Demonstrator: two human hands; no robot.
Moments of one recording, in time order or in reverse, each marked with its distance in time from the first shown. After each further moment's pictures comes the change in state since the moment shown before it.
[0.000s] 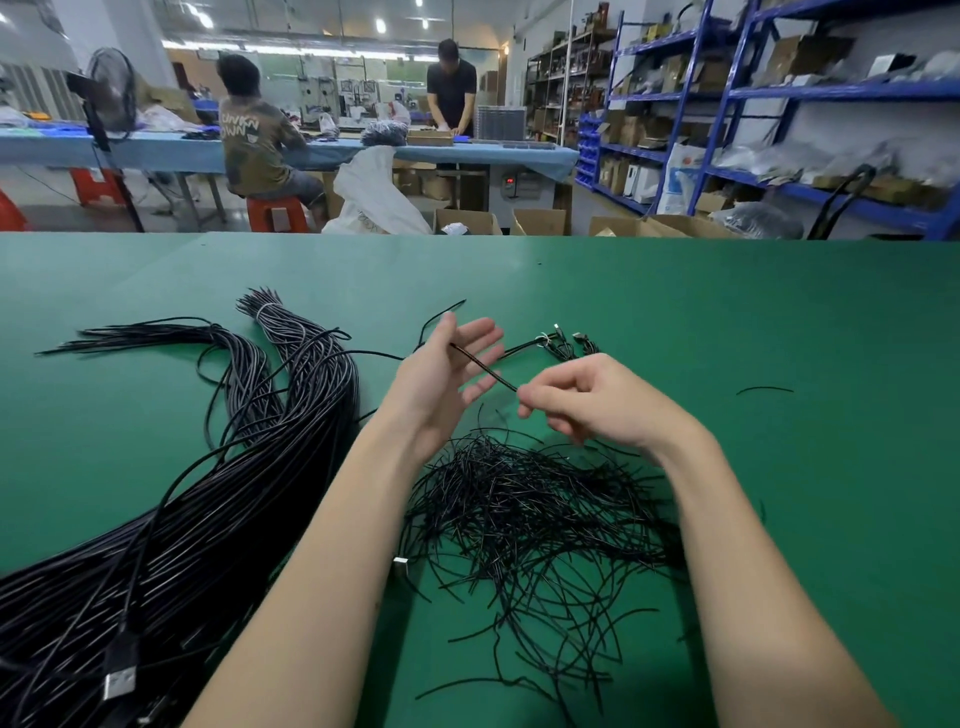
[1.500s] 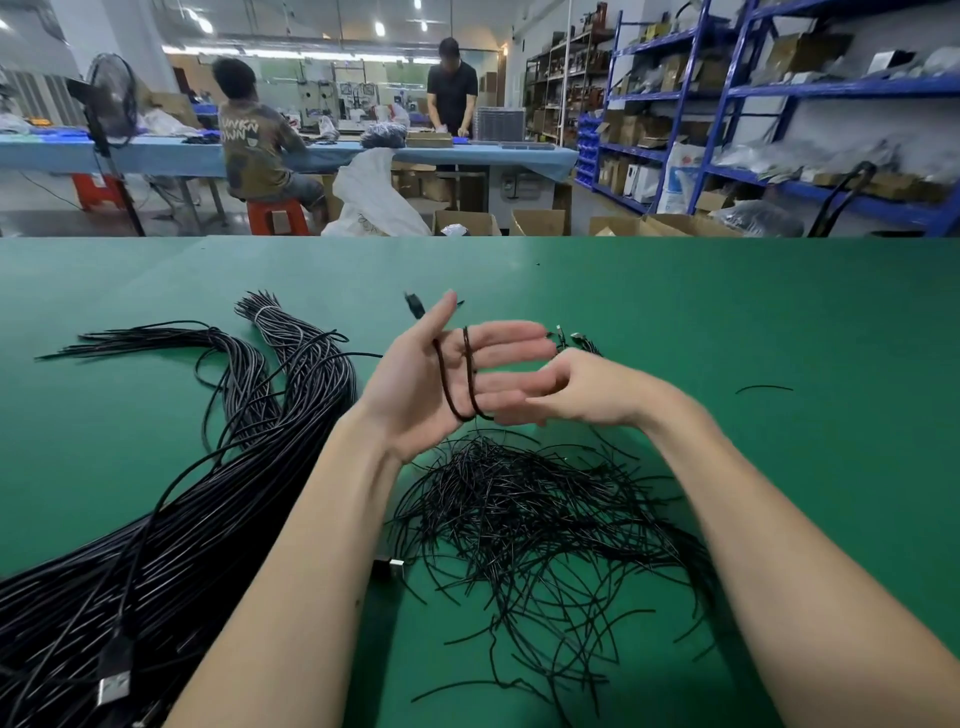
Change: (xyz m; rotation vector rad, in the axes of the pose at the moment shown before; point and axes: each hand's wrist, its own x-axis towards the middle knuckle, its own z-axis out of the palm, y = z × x) left_hand -0.020 0.025 -0.005 -0.142 -0.577 -0.124; right_hand 0.020 -0.012 -0.010 -0.437 -0.126 0.116
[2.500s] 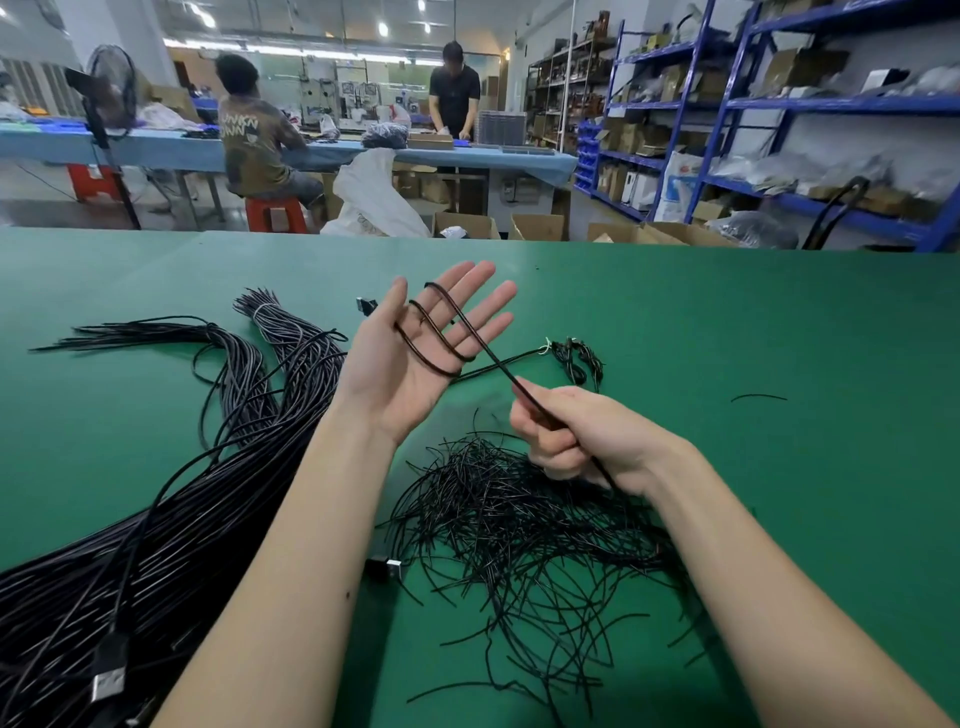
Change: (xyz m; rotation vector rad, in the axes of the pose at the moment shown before) left_hand 0.002 0.012 0.001 -0.358 0.165 0.351; right_hand -0.024 -0.003 0.033 0.957 -0.223 -0.019
